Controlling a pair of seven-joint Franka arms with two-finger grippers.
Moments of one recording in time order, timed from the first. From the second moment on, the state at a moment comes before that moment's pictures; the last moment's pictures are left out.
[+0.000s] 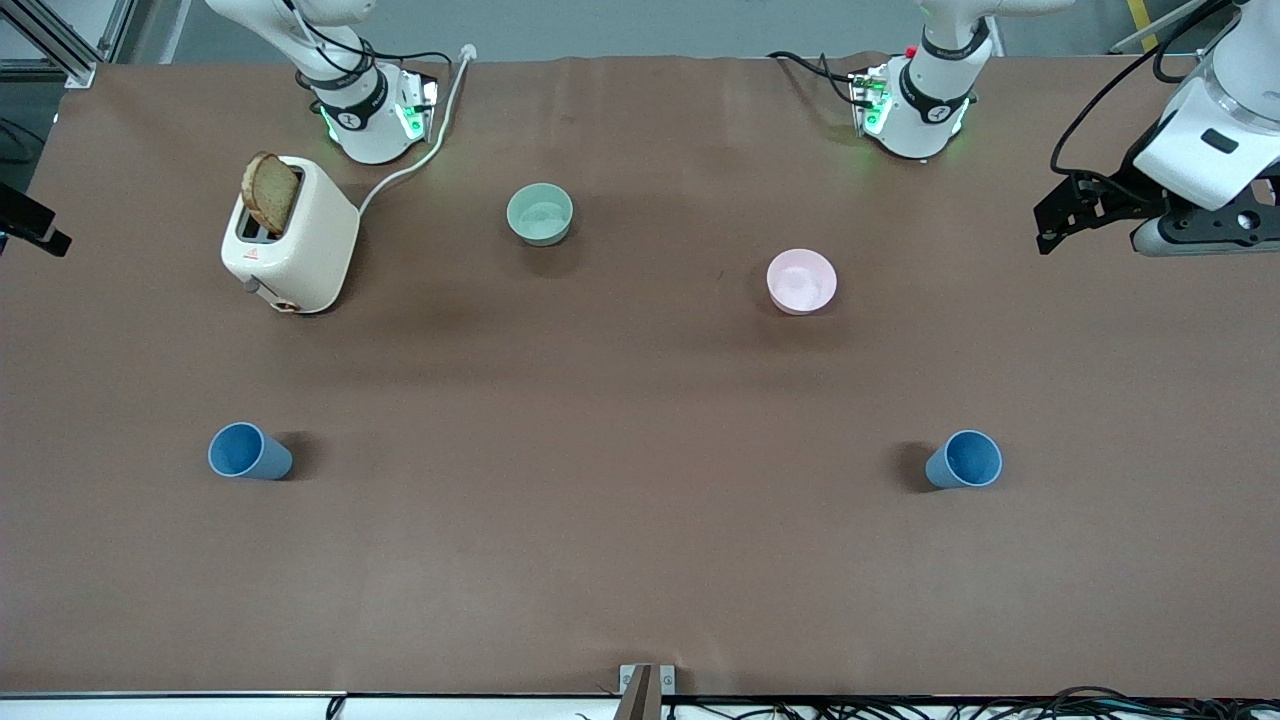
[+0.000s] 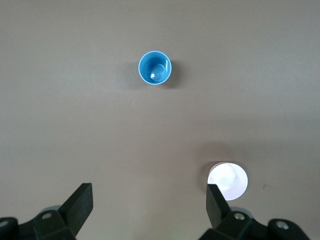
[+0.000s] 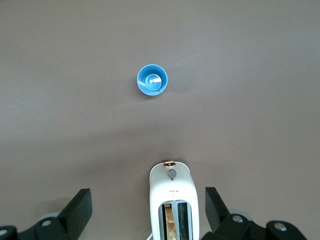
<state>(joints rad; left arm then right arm) -0.06 -0.08 -0.10 -1.65 0.03 1.59 -0.16 -0.06 -0.02 -0.08 -1.48 -0.01 1.46 0.03</state>
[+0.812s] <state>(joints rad) 0.05 0.19 -0.10 -1.59 0.02 1.83 0.02 -0.06 -0.02 -0.08 -1.48 -0.01 1.46 0.03</state>
